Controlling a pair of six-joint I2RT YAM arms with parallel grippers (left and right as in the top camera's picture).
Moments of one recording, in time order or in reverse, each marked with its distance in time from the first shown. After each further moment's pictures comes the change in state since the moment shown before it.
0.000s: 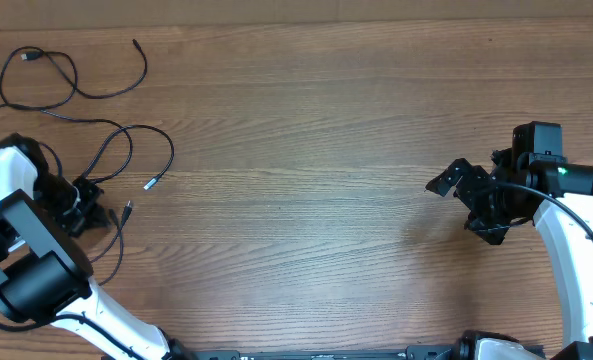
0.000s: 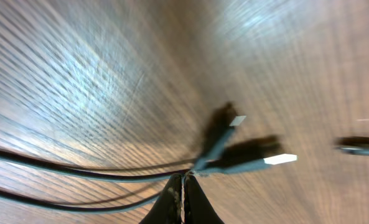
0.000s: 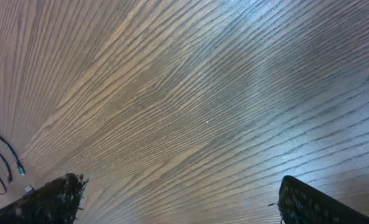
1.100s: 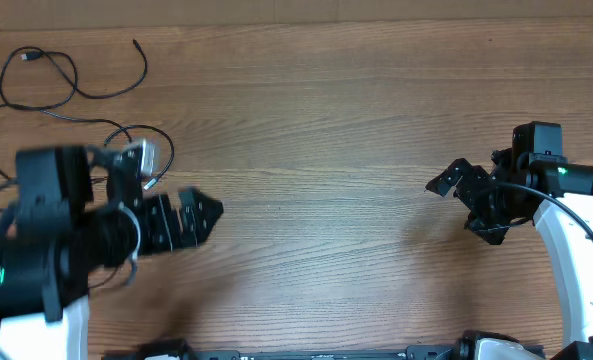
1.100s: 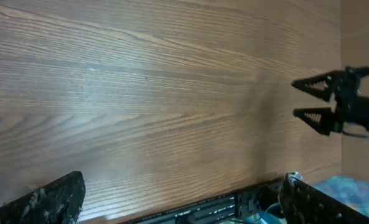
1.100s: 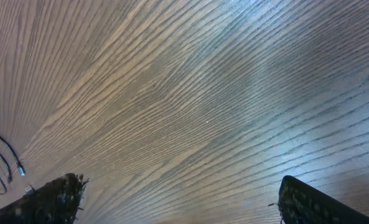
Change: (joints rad) left arm -0.499 -0.977 0.025 -0.340 0.403 0.211; right arm 0.000 0.000 0.000 -0.001 0.000 0.000
